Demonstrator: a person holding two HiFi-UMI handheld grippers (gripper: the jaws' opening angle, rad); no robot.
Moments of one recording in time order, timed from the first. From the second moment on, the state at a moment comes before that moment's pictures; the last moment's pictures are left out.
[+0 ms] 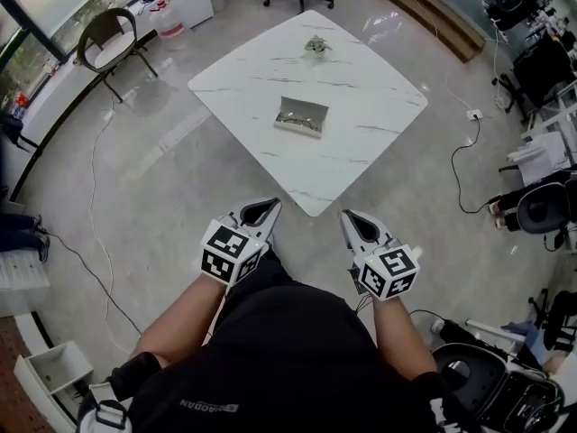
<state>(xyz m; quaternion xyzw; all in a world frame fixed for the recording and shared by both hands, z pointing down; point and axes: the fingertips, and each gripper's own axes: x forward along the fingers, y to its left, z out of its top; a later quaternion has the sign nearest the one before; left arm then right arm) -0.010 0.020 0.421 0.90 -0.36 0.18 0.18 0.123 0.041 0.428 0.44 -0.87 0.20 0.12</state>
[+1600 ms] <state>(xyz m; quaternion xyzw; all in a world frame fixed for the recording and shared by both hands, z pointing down) -0.060 -0.188 0.435 0.92 -0.31 0.20 0.15 0.089 -0.167 0.429 0.51 -0.83 0.19 0.14</state>
